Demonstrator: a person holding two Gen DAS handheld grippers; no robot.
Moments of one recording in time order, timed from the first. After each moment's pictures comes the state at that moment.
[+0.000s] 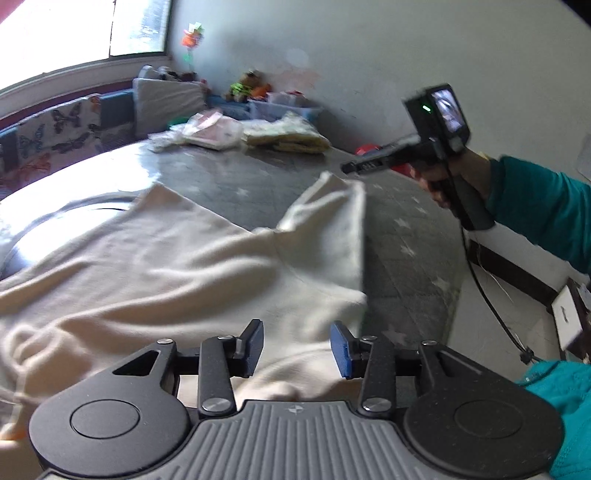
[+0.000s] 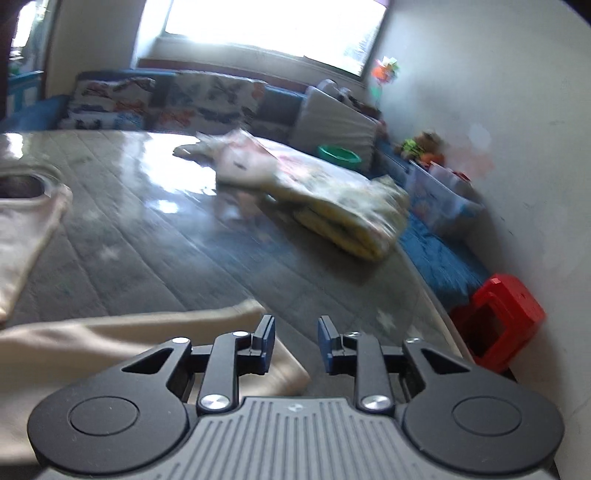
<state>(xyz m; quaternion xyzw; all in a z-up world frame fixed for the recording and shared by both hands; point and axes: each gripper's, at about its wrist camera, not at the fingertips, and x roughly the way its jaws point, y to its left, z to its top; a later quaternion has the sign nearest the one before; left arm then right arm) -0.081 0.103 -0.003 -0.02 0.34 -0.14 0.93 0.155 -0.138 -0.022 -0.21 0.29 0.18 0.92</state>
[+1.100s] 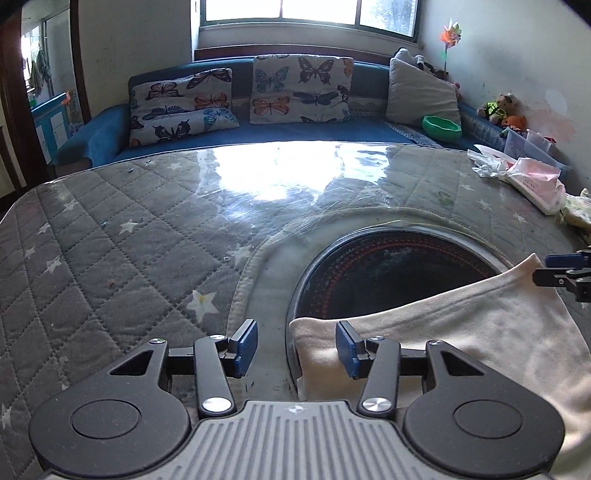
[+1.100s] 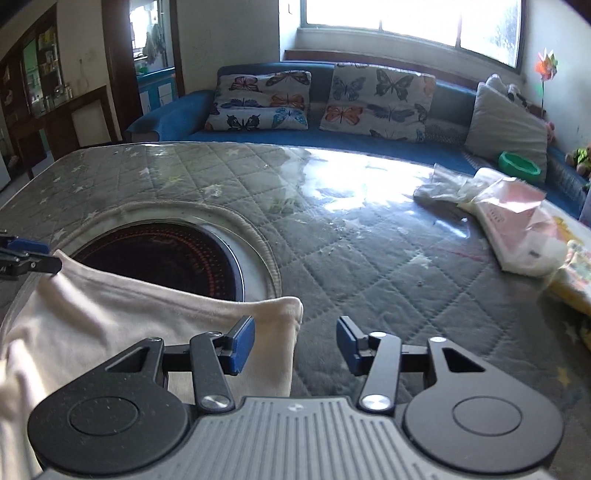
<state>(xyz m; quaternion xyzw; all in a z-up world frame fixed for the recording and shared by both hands) 0.015 0.324 -0.022 -0.10 0.39 0.19 0.90 0.192 0.070 -0.037 -0.16 0.36 0.41 0.82</state>
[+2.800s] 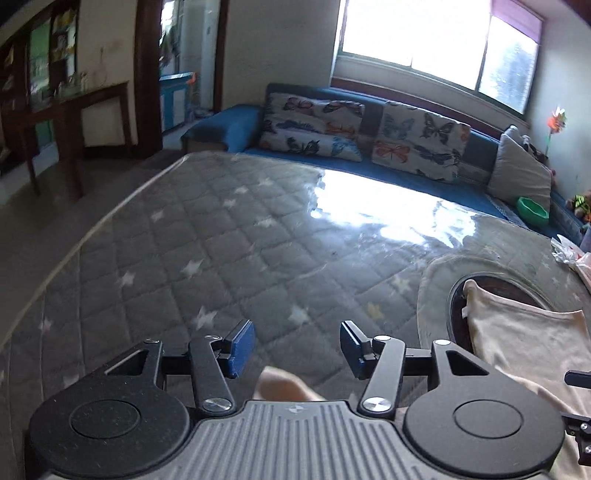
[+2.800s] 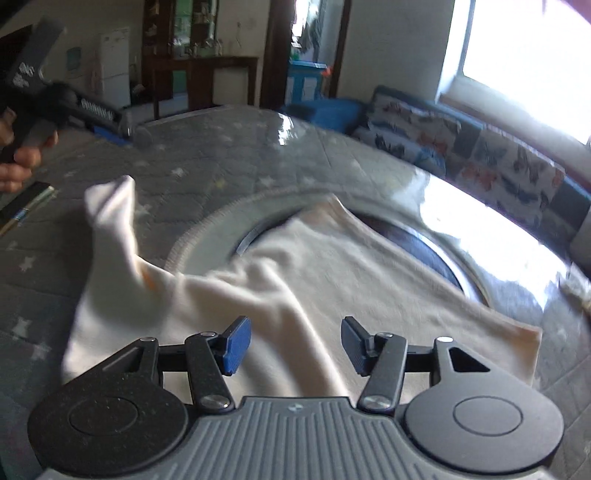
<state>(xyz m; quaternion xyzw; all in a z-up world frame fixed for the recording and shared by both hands) -0.169 0.367 0.020 -0.21 0.31 0.37 0.85 0.012 0.109 -0.018 -0.27 0.24 0.58 0.72</state>
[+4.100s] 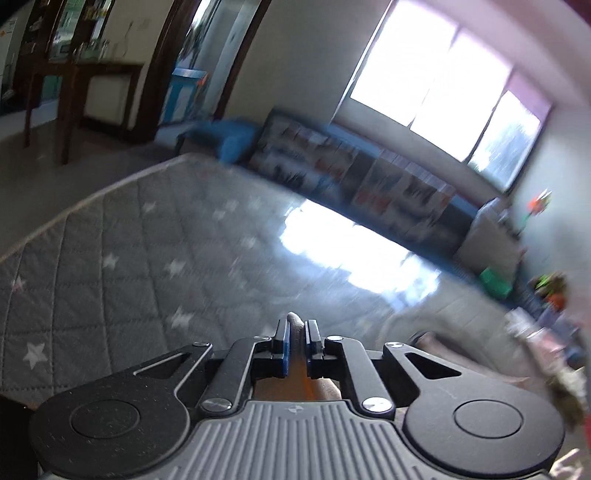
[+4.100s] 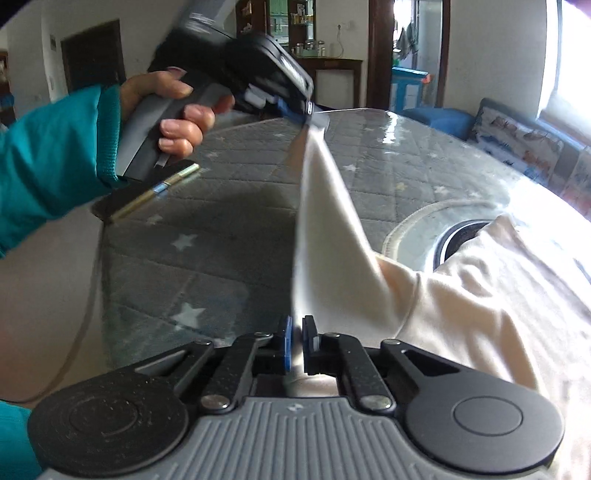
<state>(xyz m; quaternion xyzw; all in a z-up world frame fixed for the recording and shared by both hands) -0.213 0.359 0.041 -0.29 0.15 0.31 0.89 -0.087 0.112 -0.030 -0.27 0.27 0.70 0.61</state>
